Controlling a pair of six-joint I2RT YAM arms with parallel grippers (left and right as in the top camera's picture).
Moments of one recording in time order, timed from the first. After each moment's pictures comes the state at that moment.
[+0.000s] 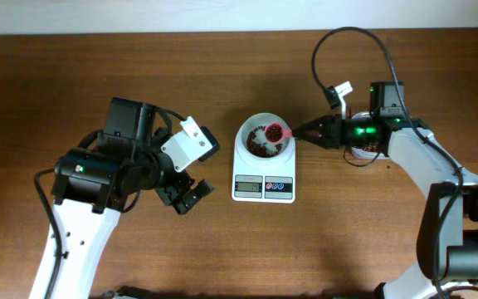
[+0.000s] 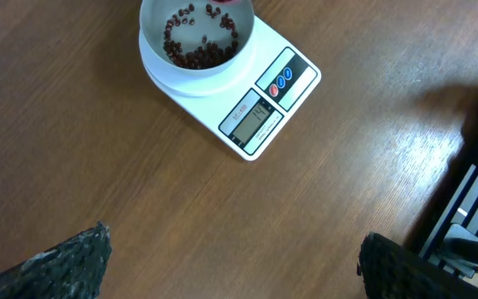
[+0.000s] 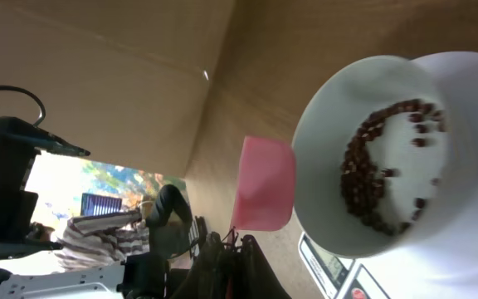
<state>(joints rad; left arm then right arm) -0.23 1.24 1.37 -1.24 0.39 0.63 0.01 1.80 1.11 -0.36 -1.30 0.16</state>
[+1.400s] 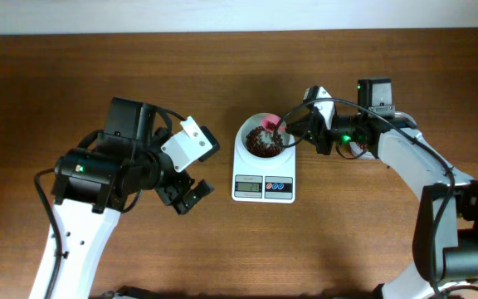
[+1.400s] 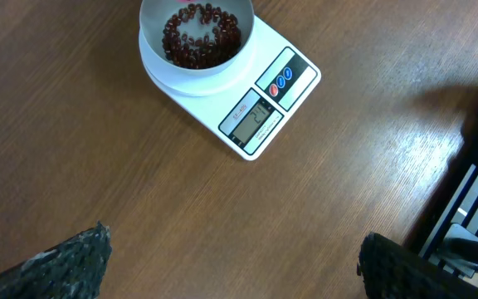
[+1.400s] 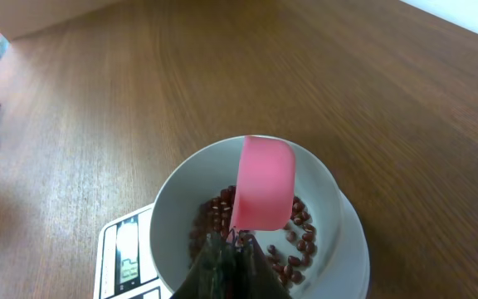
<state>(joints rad) -0.23 1.24 1.37 -1.24 0.39 0.63 0.08 1.80 1.11 -0.24 -1.06 -0.67</state>
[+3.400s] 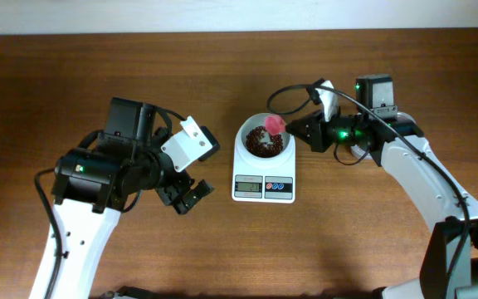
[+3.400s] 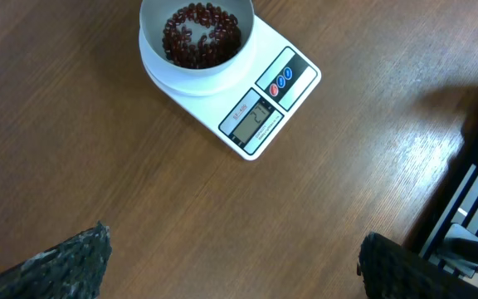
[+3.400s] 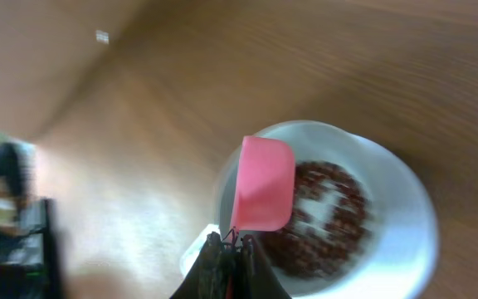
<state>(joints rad) -0.23 1.24 1.37 -1.24 0.39 0.63 0.13 1.65 1.11 -0.34 -0.92 -0.13</state>
